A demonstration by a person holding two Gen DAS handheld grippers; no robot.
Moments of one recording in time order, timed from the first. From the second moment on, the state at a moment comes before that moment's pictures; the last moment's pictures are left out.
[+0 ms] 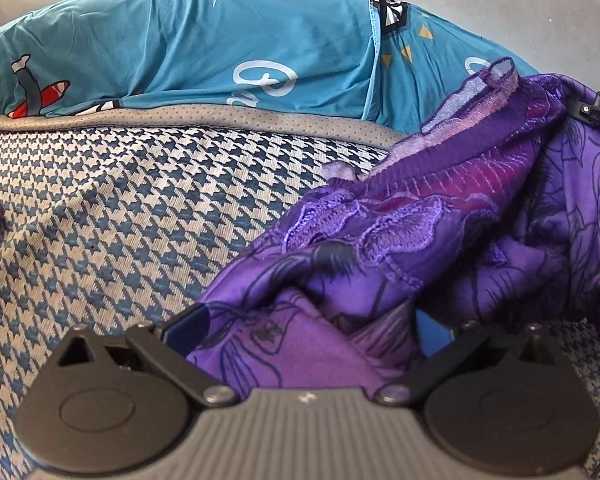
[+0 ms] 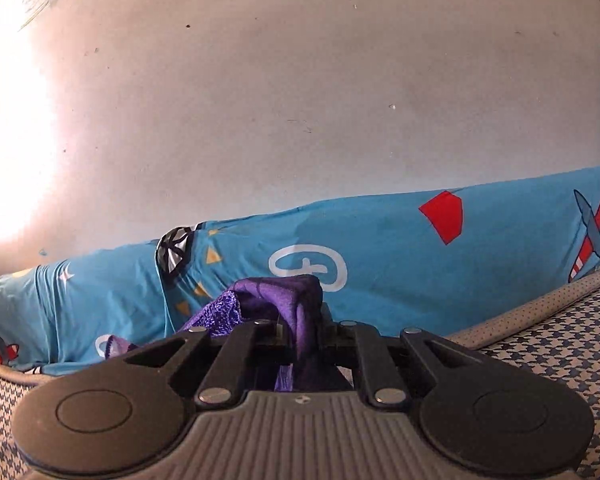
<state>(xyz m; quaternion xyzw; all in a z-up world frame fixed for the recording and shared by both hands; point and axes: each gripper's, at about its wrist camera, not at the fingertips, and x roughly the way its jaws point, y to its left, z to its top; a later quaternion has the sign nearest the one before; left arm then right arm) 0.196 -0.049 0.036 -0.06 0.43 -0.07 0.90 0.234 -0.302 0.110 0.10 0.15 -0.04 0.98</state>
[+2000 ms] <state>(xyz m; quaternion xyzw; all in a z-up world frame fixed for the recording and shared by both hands) 0.171 -0.185 0.015 0.15 0.38 -0.19 0.89 0.225 -0.409 0.020 0.07 0.40 -0.05 0.91</state>
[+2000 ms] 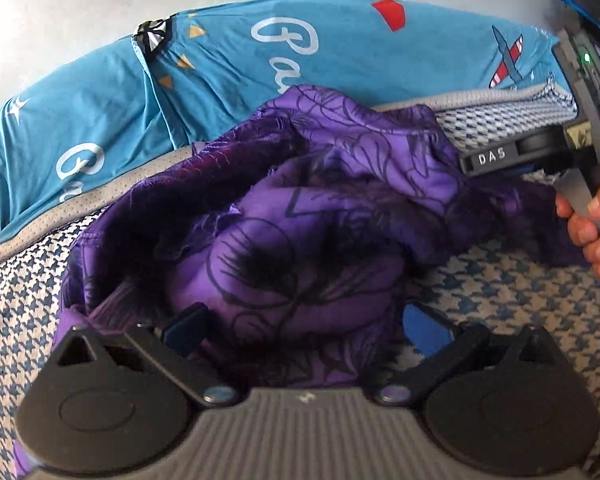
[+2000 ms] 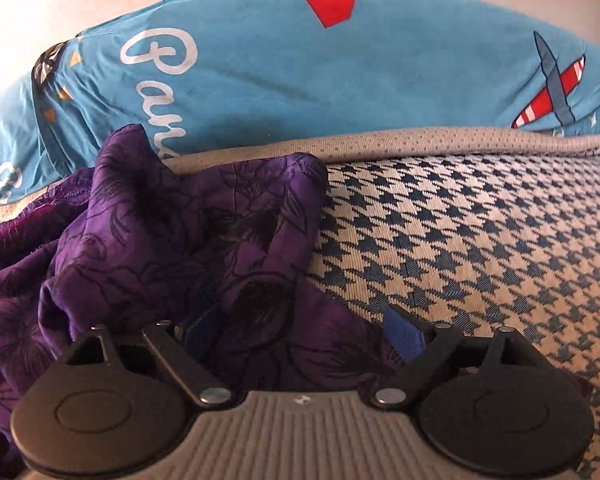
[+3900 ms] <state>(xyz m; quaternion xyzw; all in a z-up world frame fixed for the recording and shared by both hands) 0.210 -0.129 0.029 0.13 0.37 -0.04 0.92 0.241 -0.374 0.053 0.17 0.32 0.09 0.93</state>
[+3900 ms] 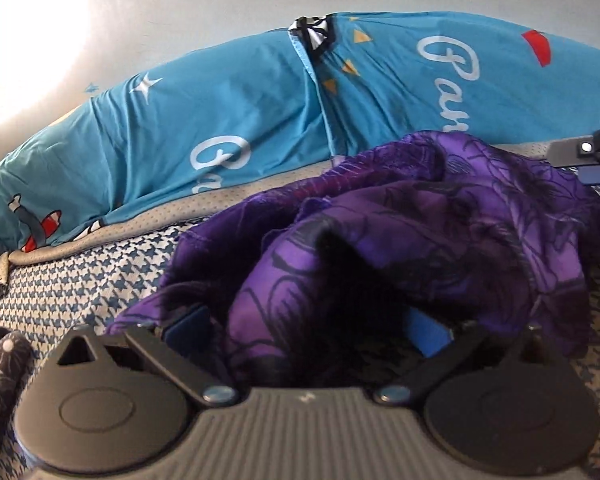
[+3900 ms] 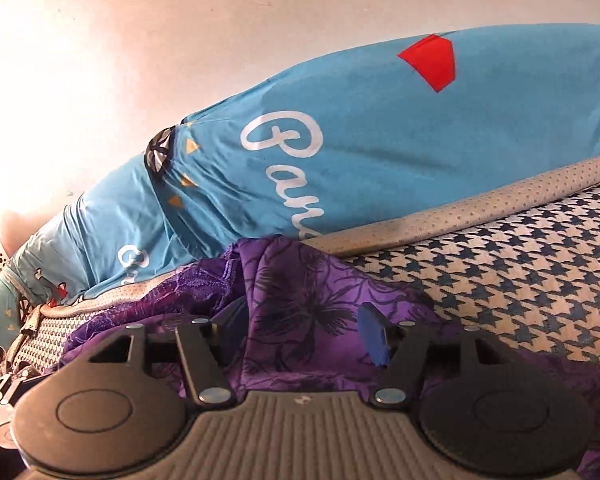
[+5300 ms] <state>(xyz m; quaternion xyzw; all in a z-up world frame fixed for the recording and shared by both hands) 0.219 -0.114 0.039 0.05 0.38 -0.12 0.92 0.275 -0.352 0.070 0.07 0.22 -0.11 0.97</state>
